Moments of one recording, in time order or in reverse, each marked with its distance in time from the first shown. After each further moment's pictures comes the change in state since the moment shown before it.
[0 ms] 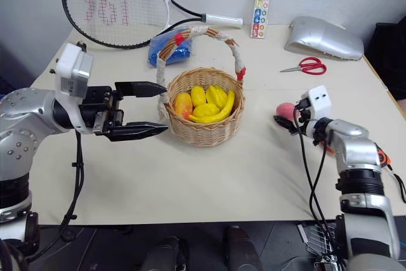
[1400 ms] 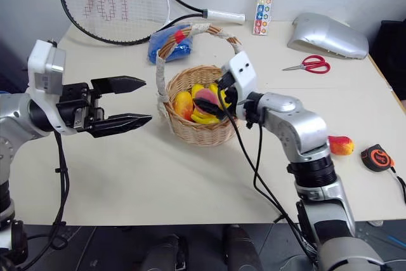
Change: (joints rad) left arm 0.103 0.041 0.116 -0.035 -0.069 0.039 0.086; right arm -0.113 0.083 0.079 -0.759 0.337 0.494 -0.105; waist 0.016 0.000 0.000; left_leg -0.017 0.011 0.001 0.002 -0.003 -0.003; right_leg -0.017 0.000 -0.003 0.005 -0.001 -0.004
